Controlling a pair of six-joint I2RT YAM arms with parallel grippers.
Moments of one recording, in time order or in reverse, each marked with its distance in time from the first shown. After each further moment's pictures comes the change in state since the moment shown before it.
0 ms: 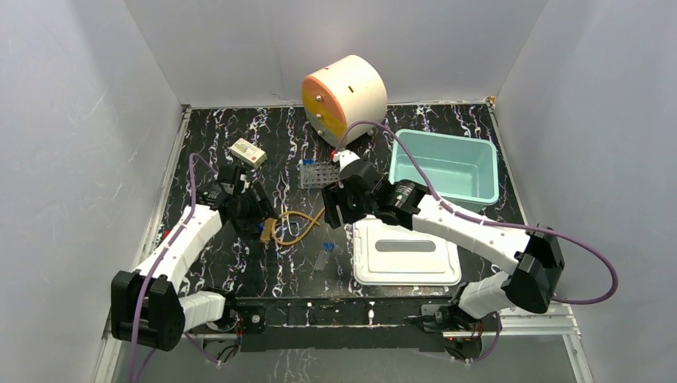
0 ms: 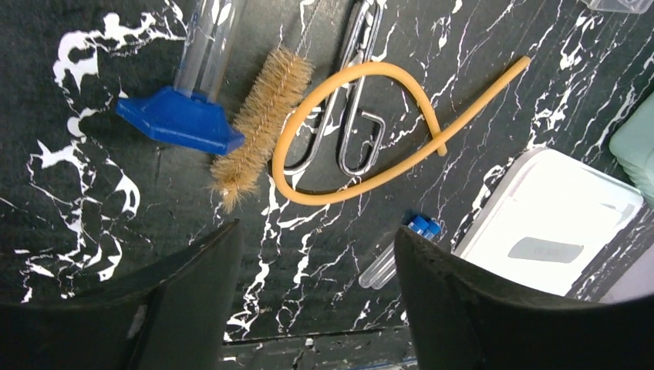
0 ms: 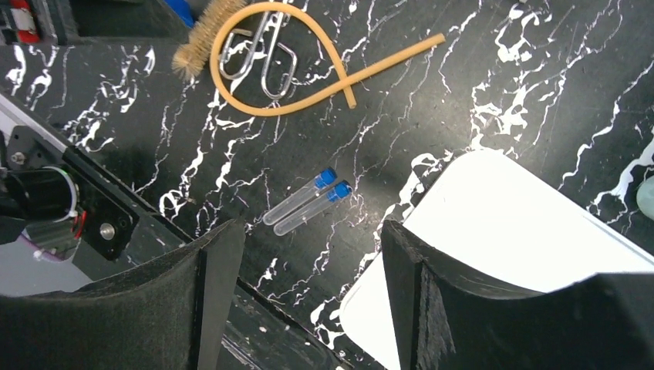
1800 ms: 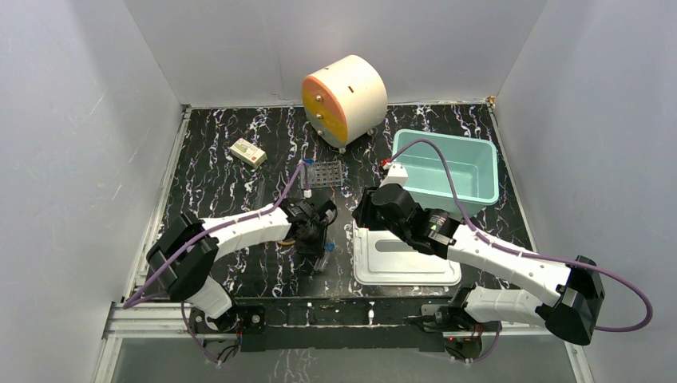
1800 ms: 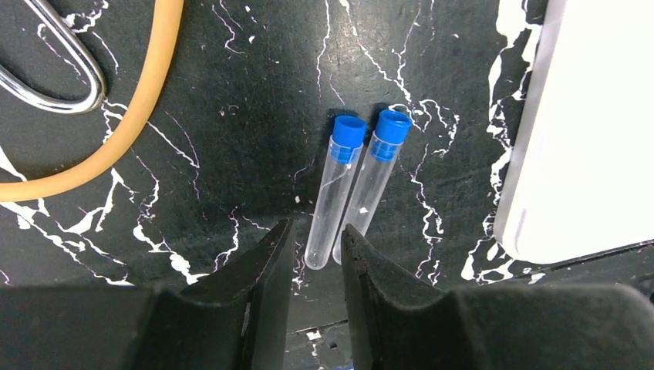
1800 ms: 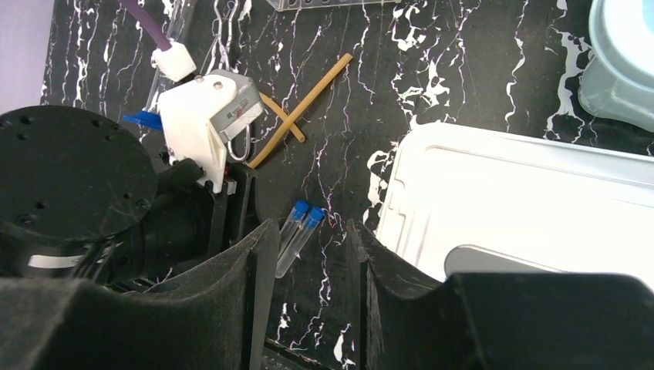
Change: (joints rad) left arm -0.661 0.379 0.096 0.100 -0.159 -0.007; right arm 0.013 -0.302 -0.348 0.181 0.281 0.327
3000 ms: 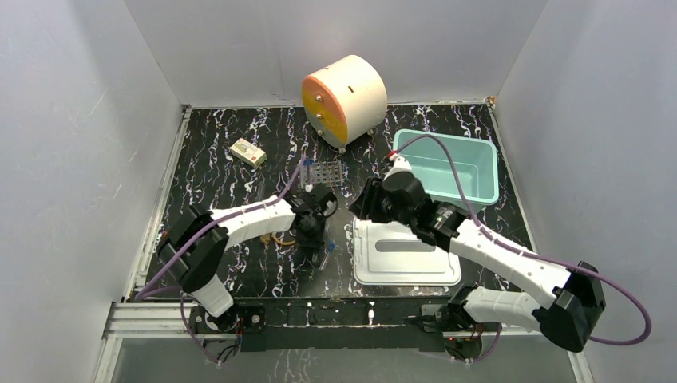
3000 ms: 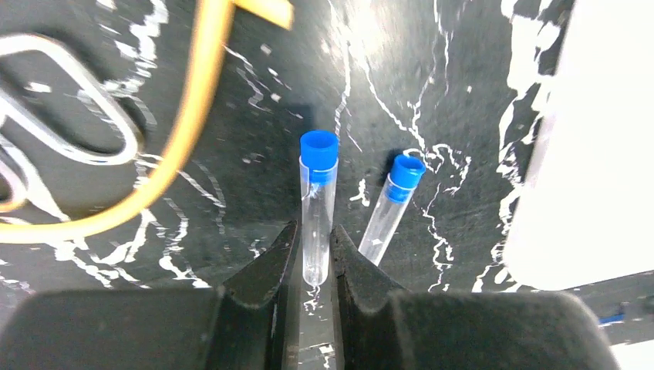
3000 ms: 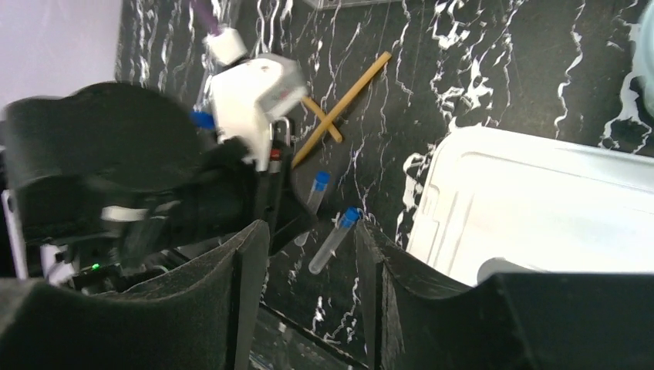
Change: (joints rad) left arm 0.038 0.098 0.064 -0.028 0.005 0.065; right arm -0.092 -0.009 -0.009 0.044 -0.173 0.009
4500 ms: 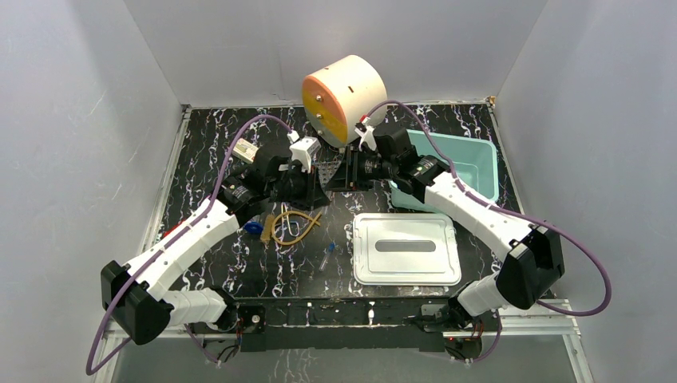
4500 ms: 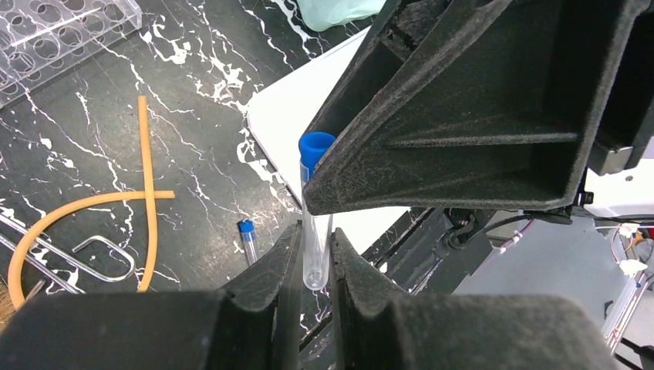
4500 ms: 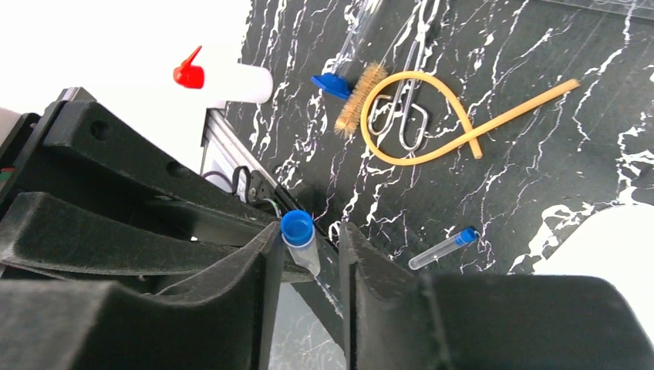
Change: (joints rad) left arm 0.167 -0.433 0.136 0.146 0.311 0.258; right arm -0.223 0.345 0.378 -0.023 -0.636 -0.048
